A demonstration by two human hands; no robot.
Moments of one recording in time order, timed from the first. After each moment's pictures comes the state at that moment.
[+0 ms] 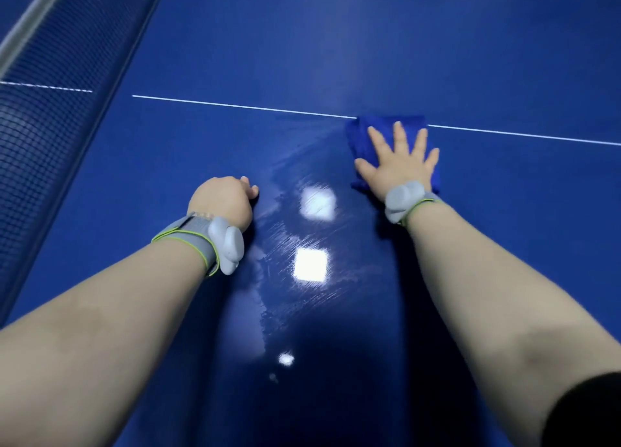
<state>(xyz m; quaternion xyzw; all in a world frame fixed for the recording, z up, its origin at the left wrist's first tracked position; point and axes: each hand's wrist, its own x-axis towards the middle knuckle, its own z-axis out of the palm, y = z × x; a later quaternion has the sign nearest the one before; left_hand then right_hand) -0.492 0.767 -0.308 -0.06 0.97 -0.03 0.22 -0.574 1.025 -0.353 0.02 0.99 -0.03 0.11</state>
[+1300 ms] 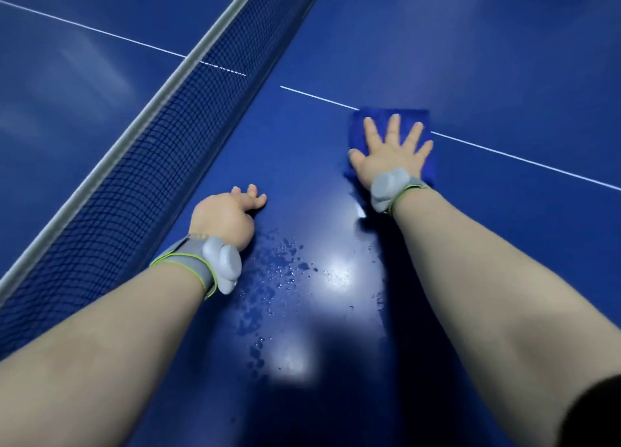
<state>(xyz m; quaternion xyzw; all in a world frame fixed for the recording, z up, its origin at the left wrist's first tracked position) -0.409 0.585 -0.333 -0.25 0.94 0.22 0.11 -0.592 0.781 -0.356 -0.11 0.99 -0.02 0.12</state>
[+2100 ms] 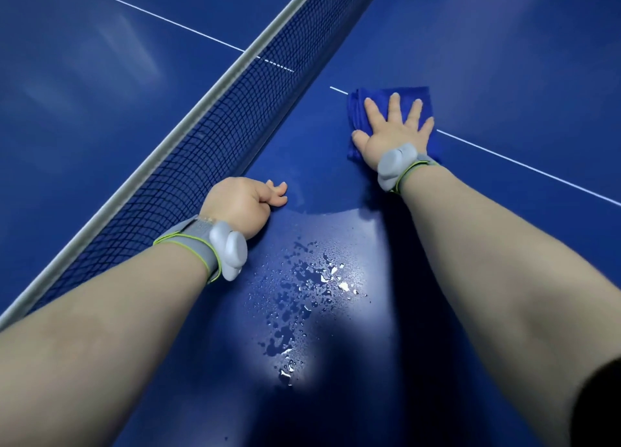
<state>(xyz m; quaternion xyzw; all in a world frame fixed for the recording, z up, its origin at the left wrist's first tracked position) -0.417 0.537 -0.340 -0.23 0.91 0.34 0.07 -0.627 0.696 -0.361 -0.19 0.97 -0.02 0.13</state>
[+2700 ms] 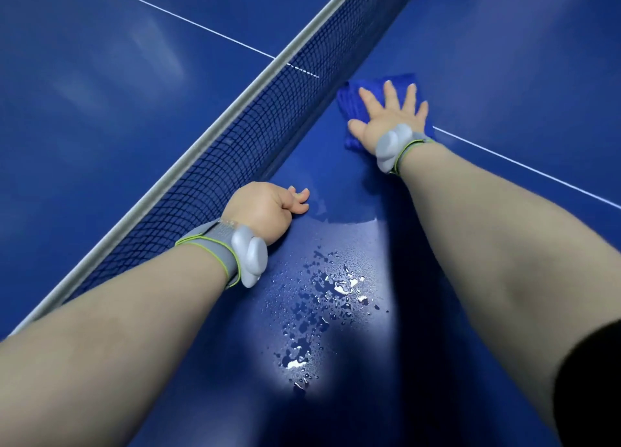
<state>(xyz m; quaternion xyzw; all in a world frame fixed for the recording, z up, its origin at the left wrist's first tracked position) -0.419 0.530 -0.341 -0.21 0.90 0.35 0.12 -0.646 0.642 -0.357 -0.25 0.96 -0.02 0.13</state>
